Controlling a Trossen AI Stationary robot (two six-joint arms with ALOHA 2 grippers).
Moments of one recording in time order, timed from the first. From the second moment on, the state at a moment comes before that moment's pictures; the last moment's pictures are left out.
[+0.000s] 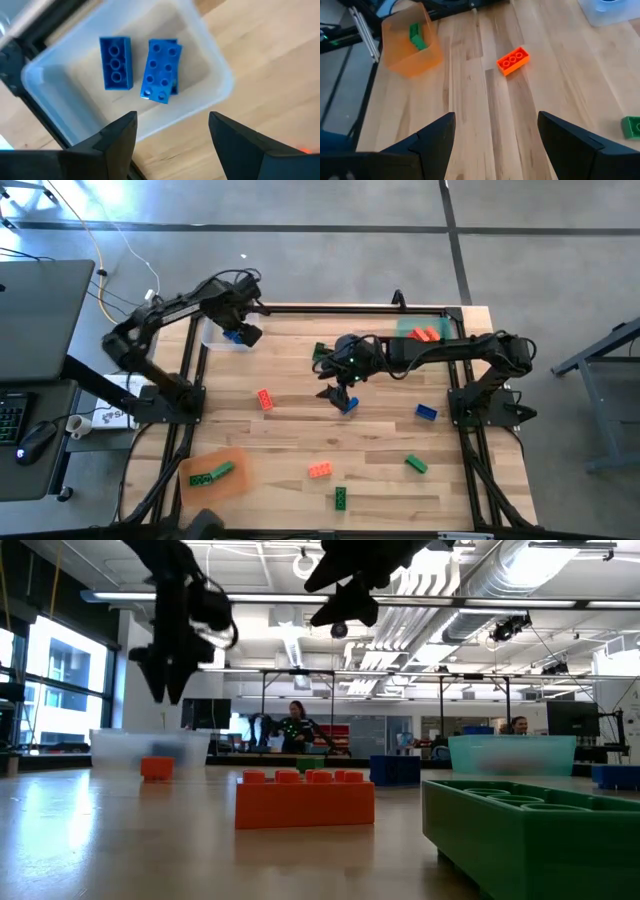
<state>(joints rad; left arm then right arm) 0.93 1.50 1.17 -1.16 -0.16 -0.15 -0.04 1.65 1.36 -0.40 -0.17 0.20</state>
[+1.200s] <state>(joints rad) 0.41 0.99 1.17 -1.18 0.06 -0.52 0.39 1.94 1.36 -0.37 0.01 0.17</state>
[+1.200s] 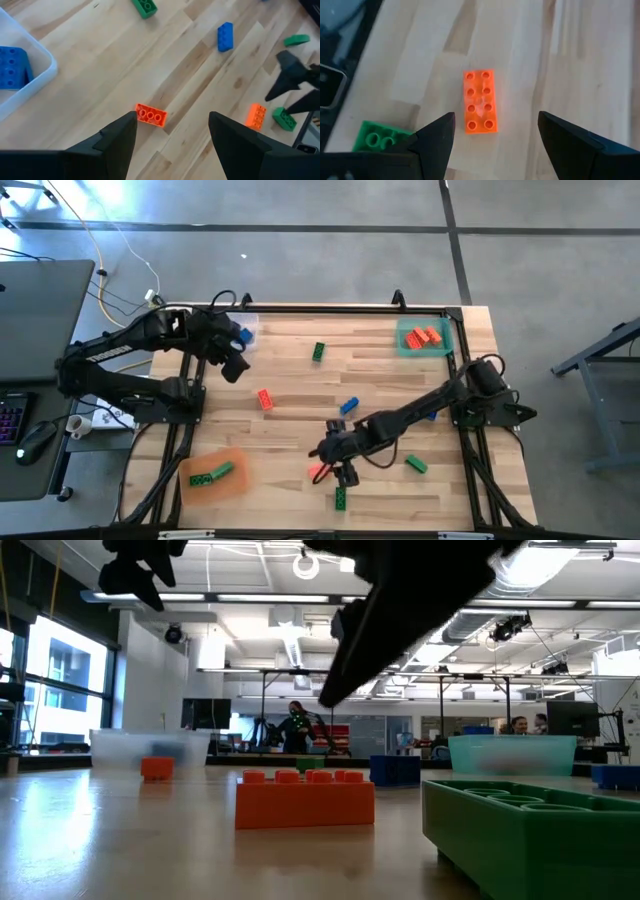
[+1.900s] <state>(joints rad) 0.40 0.99 1.17 -1.18 0.01 -0.52 0.40 2.09 1.36 -0.20 -0.03 0.15</state>
